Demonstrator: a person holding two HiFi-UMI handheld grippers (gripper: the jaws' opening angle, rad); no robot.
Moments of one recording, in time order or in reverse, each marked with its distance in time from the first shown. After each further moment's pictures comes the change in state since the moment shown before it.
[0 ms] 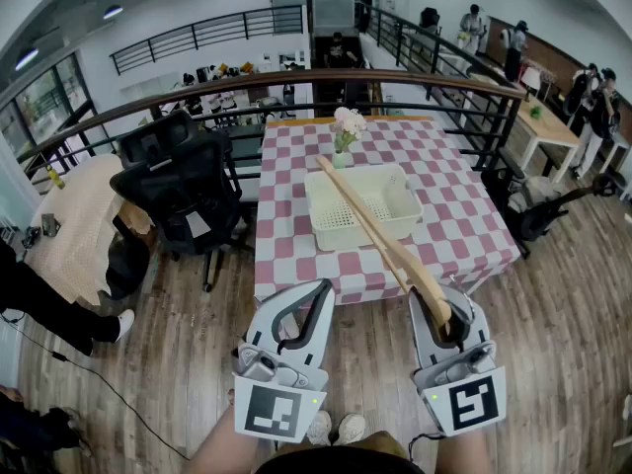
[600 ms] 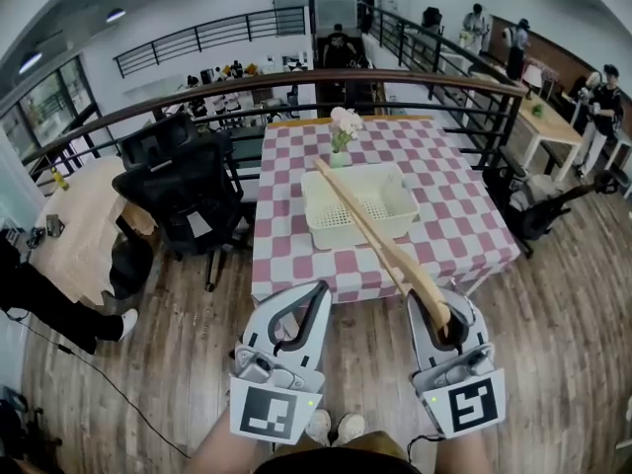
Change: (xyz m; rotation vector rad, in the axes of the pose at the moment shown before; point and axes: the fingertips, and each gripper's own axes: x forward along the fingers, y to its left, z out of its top) left arm 0.001 -0.023 0.010 0.006 0.013 -0.004; right arm -0.023 -0.013 -0.006 0.027 -0.009 0.016
